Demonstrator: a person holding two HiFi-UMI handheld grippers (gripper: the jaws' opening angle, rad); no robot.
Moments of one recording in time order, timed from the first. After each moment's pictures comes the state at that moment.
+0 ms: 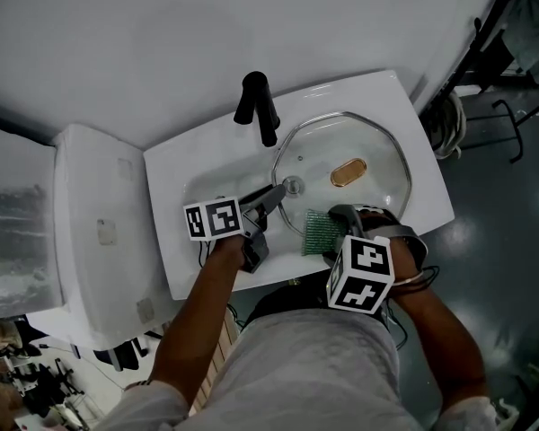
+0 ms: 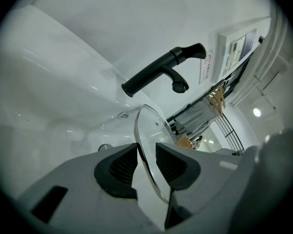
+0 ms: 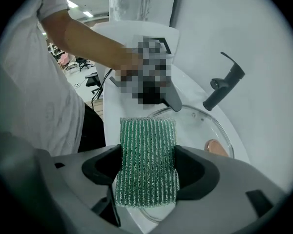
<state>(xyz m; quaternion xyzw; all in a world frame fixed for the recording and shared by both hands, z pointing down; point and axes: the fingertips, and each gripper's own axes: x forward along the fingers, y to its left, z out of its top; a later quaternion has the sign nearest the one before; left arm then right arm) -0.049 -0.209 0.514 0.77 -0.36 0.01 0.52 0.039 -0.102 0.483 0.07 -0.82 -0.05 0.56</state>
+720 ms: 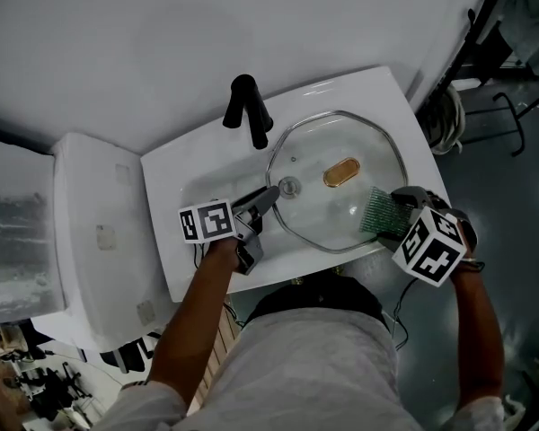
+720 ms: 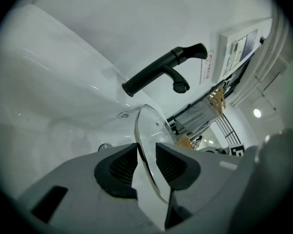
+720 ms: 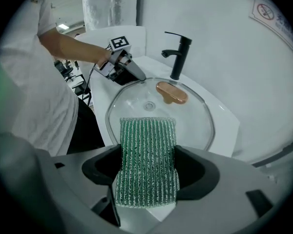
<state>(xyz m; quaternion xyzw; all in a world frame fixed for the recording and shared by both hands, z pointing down) -0.049 -0.210 0.514 0.77 -0.36 0.01 0.52 0.166 -0.140 0.483 0.16 -0.82 0.04 0.55</state>
